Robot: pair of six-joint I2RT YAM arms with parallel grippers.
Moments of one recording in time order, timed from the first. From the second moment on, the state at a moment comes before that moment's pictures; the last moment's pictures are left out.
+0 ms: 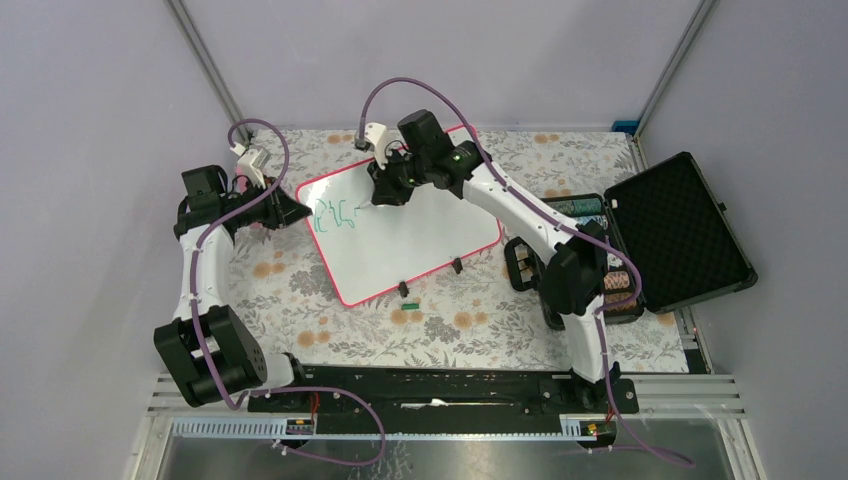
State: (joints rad) left arm 0.36 1.32 1.09 -0.56 1.02 0.21; right arm 0.77 2.09 2.10 -0.66 -0.47 -0.24
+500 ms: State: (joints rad) left arm 0.36 1.32 1.09 -0.56 1.02 0.21; right arm 0.73 2.07 2.09 -0.67 -0.48 -0.24
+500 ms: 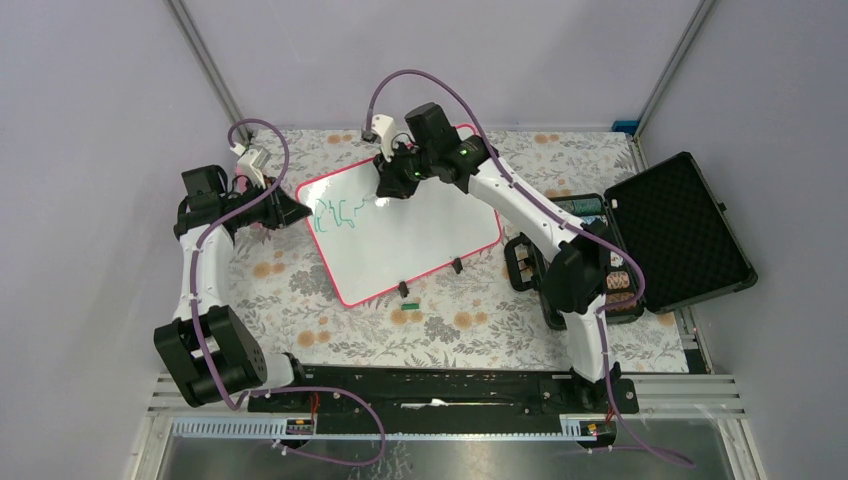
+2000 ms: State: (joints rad) left arm 0.36 1.32 1.09 -0.56 1.01 0.21; right arm 0.77 2.08 2.03 -0.69 -0.51 -0.24
